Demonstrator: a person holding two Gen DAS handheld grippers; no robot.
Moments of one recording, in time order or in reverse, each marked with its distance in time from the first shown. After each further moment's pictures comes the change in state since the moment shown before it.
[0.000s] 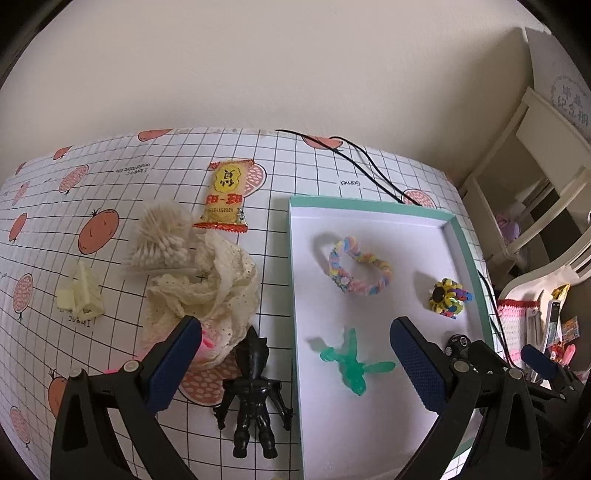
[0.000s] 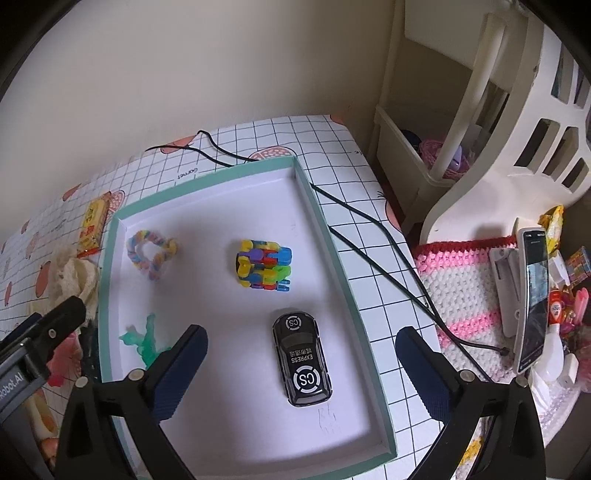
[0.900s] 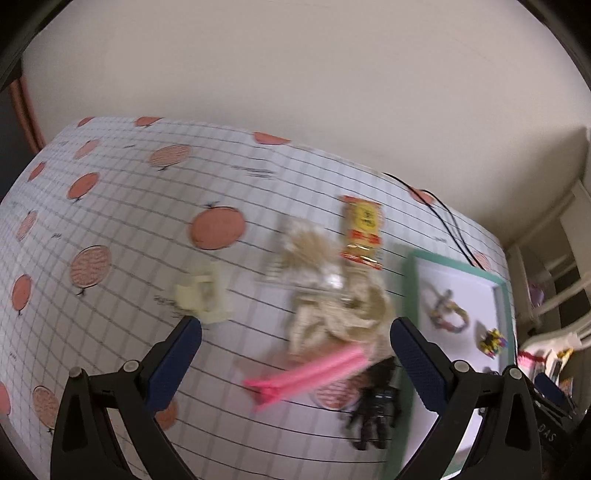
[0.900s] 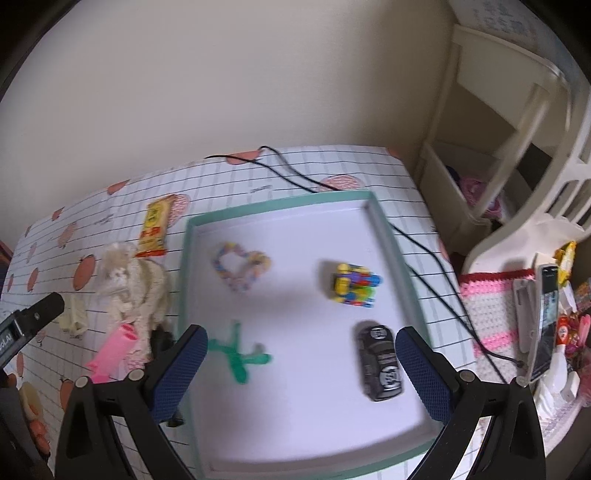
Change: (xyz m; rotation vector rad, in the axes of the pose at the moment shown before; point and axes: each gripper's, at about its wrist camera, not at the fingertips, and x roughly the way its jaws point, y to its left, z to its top) left arm -0.043 0.132 0.007 -0.222 -0.052 0.089; right arm -0.033 0.082 0.001 -0.097 -0.051 0.078
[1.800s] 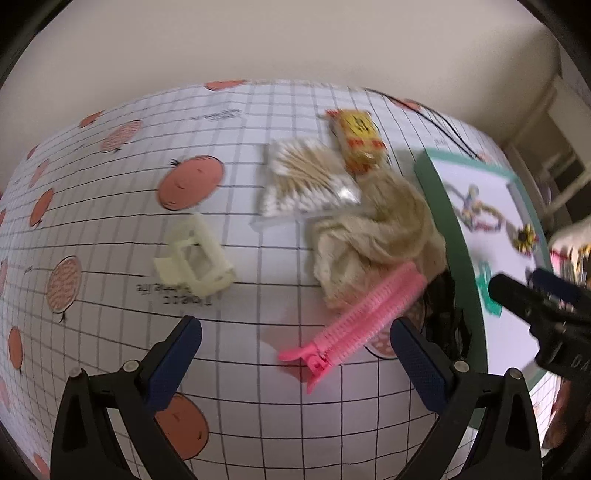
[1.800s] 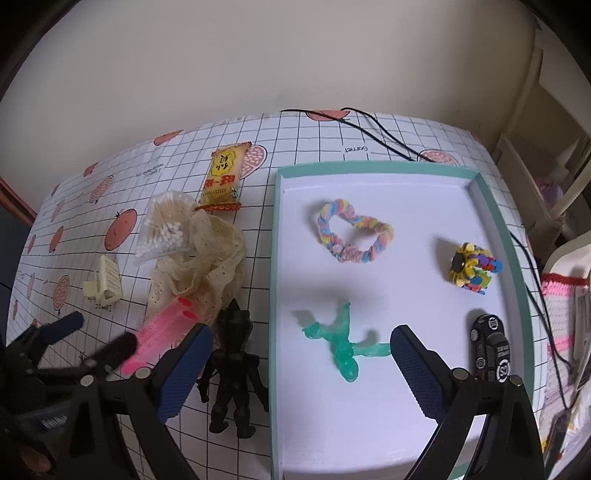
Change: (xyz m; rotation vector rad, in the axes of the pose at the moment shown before) left arm 0.055 0.004 -0.031 0.318 0.184 -0.033; right arm 0.044 0.067 -0.016 -0.072 0.096 0.126
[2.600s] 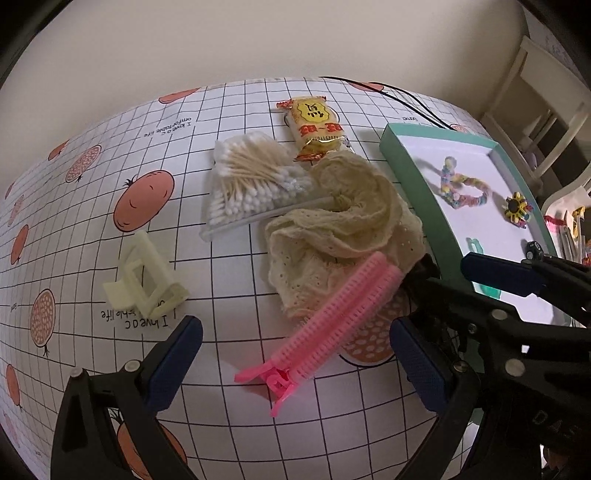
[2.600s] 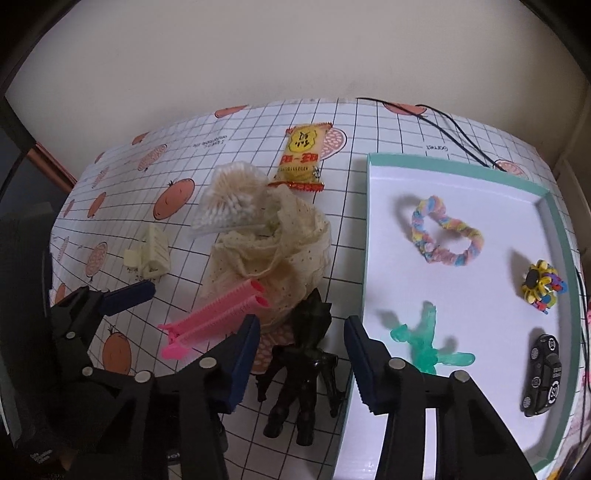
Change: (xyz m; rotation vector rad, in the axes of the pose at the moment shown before) left arm 0.016 -0.027 0.001 0.125 -0.023 -0.029; right arm 0.017 0.041 -0.008 -0.125 0.037 0.148
